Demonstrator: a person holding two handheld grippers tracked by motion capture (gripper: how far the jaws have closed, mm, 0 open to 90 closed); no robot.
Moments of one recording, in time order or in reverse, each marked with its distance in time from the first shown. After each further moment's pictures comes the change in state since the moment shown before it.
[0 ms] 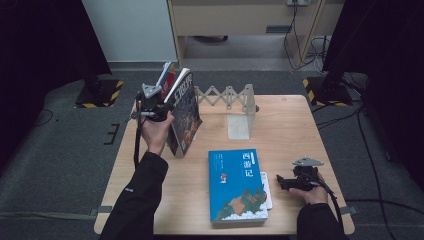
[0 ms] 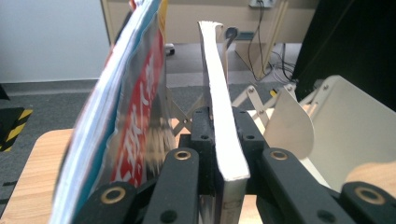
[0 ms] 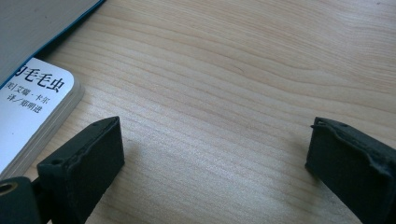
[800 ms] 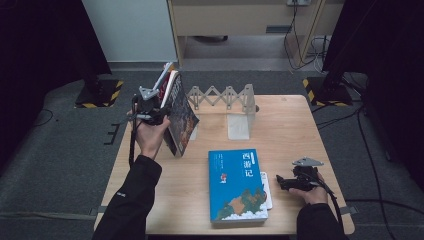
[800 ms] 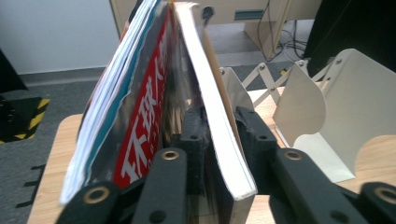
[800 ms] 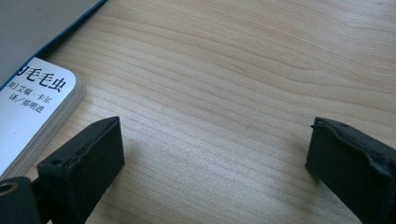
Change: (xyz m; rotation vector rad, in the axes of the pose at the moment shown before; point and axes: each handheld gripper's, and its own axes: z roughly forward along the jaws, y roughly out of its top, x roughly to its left) left arm 0.003 0.001 -0.012 0.088 0.044 0.039; right arm 0.000 0.000 0.000 0.002 0.004 -0.006
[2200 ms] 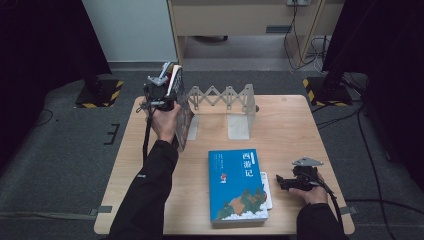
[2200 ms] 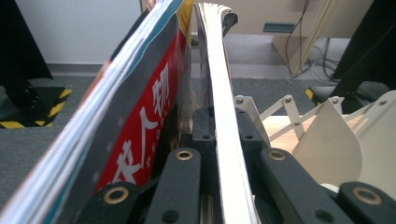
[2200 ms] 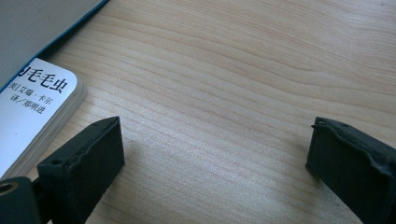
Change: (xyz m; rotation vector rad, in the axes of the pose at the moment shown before) left arm -0.014 0.020 0.047 -0.026 0.127 -0.088; right arm 0.000 0.000 0.001 -0.003 0.003 0.001
